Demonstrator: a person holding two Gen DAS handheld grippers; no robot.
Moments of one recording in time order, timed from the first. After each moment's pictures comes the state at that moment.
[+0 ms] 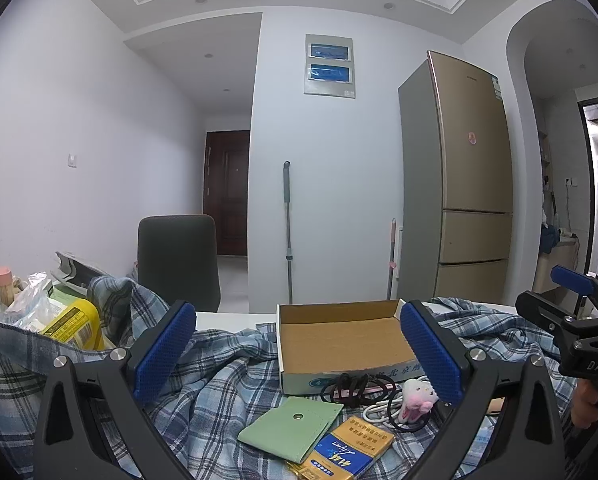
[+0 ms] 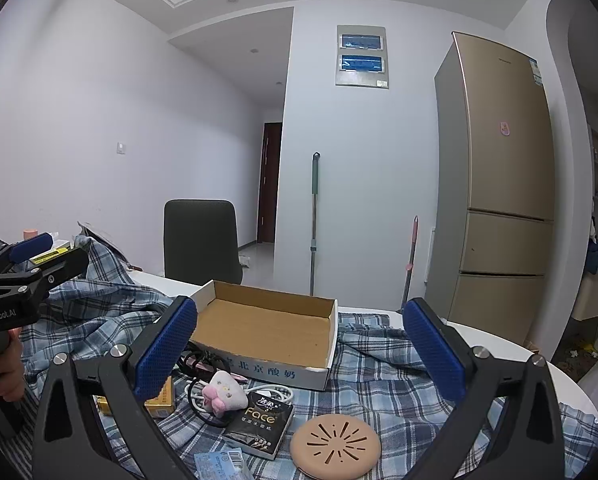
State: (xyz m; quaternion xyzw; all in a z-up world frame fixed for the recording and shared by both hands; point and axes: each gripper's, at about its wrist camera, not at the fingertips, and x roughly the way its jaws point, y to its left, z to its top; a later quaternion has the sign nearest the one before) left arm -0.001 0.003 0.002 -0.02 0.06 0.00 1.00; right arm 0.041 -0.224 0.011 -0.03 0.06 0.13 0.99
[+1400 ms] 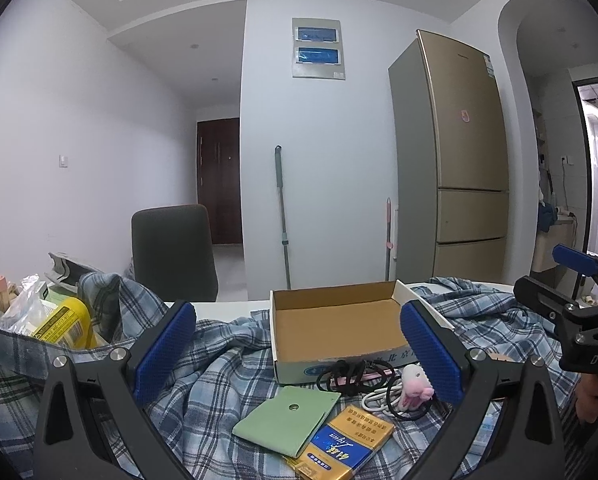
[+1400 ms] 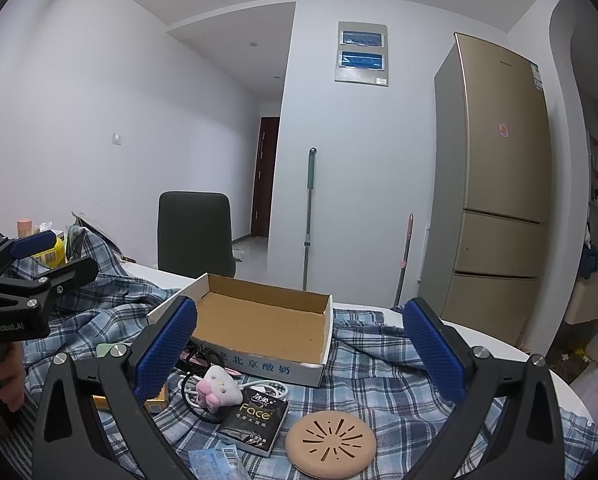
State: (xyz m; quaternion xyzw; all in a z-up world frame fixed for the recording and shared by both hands) left arm 0.012 -0.010 -0.007 0.01 0.09 -0.01 1.00; right arm 0.041 -0.220 0.013 -0.05 0.07 0.12 0.99
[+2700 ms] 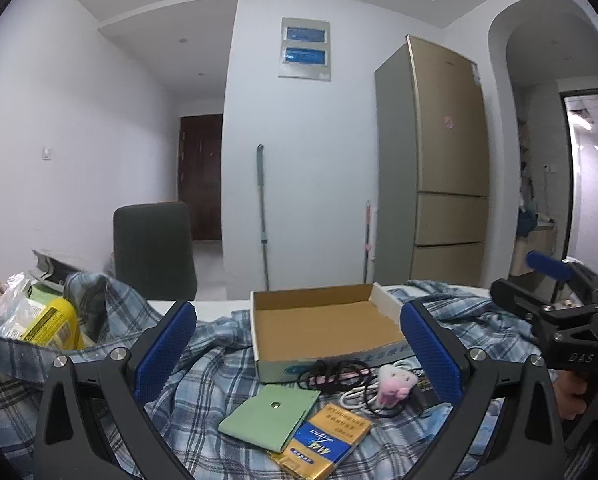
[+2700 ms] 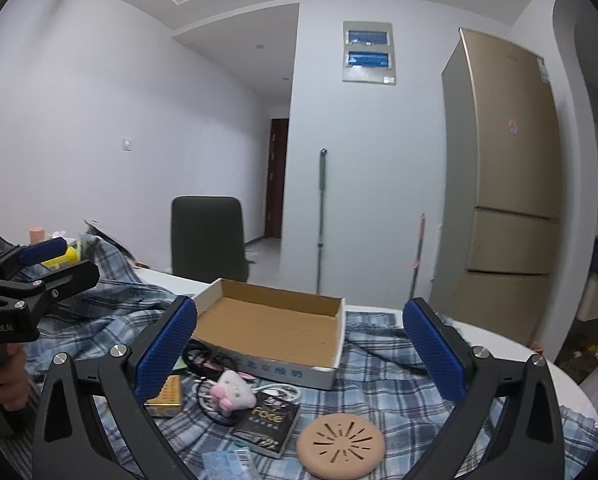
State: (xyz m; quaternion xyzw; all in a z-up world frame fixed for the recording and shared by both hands) left arm 0.000 -0.009 0.008 0.00 0.09 -0.05 0.99; right arm 0.042 -0.222 0.021 -0.03 0.08 0.15 0.98
